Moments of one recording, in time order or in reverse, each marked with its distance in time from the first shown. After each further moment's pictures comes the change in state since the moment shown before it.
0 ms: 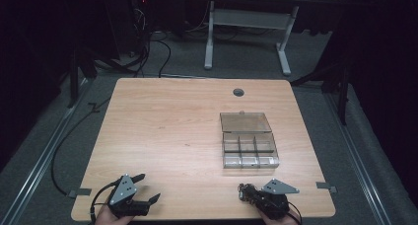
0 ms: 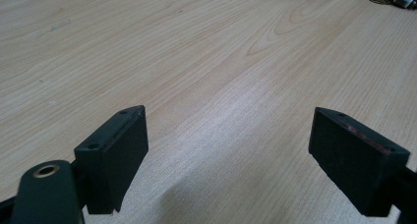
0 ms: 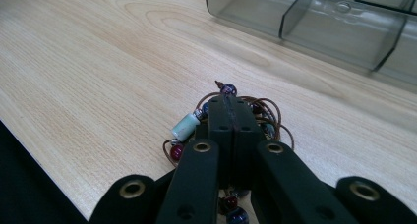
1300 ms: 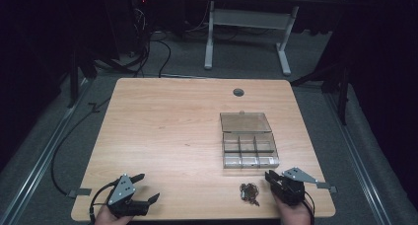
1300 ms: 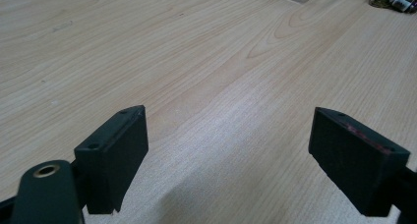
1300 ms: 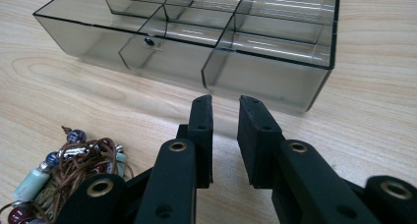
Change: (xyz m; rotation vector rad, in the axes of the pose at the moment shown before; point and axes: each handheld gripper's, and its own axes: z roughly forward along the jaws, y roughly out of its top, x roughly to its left) left arm 0.001 -0.001 -0.001 -0.014 -0.003 -0.012; right arm -0.057 0.000 -0.008 -0.082 -0.211 0.143
